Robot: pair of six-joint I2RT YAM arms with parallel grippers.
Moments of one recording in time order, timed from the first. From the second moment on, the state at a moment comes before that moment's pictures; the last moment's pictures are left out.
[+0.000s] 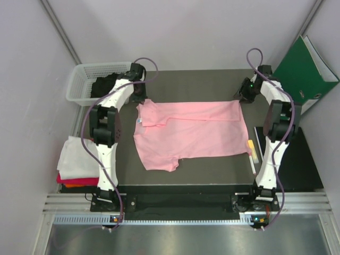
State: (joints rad) left arm -0.20 2.23 1.98 -0.83 -0.06 -0.29; right arm -0.12 2.20 1.80 -0.62 -0.33 0.41
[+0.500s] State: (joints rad) left arm -0.20 2.23 1.98 -0.84 -0.04 -0.29; right arm -0.13 2.13 1.60 -0.57 -0.37 0.41
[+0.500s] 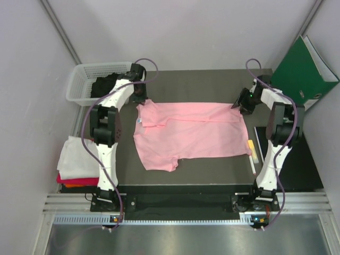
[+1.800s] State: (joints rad) left arm -0.20 2.25 1.98 -0.85 -0.02 -0.26; right arm -0.13 2.09 1.58 -0.40 -0.41 0.41
